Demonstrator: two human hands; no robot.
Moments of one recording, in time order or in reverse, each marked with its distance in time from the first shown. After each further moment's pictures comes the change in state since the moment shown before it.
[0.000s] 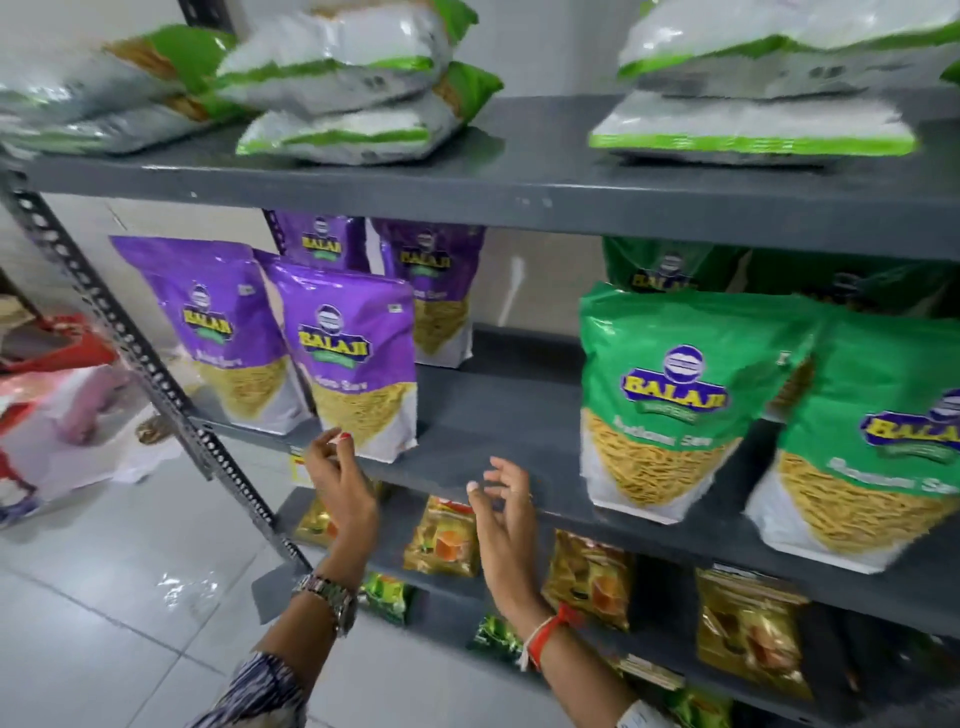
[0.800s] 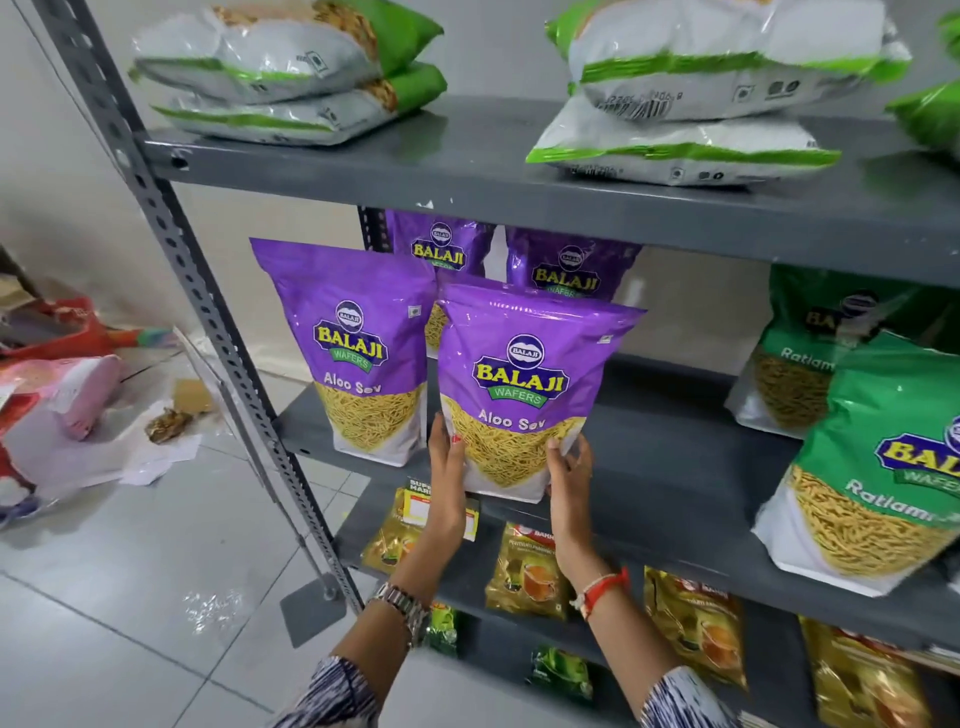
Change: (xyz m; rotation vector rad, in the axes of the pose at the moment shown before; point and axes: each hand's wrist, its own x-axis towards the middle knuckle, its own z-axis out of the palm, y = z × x) left_hand 0.122 -0.038 -0.034 -0.135 -0.622 -0.159; right_hand 0.085 0.016 0.168 0.209 0.094 0.117
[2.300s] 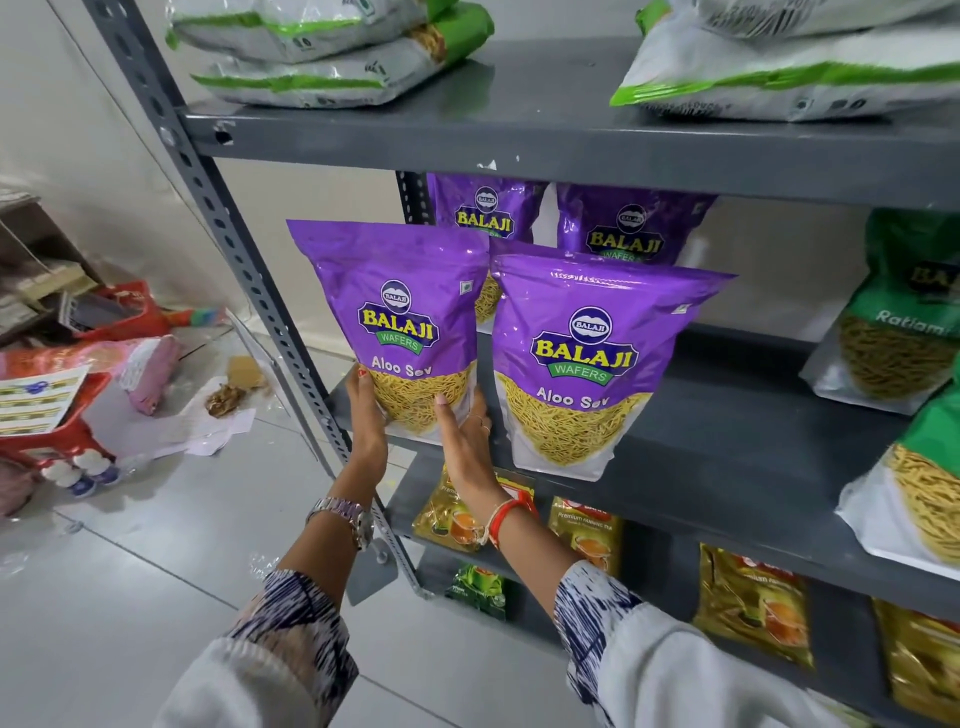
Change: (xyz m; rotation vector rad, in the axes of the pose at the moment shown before) left_hand 0.079 0.032 -0.133 -0.010 0.283 -0.119; right_hand -0.026 0.031 0.157 -0.316 -0.330 0.123
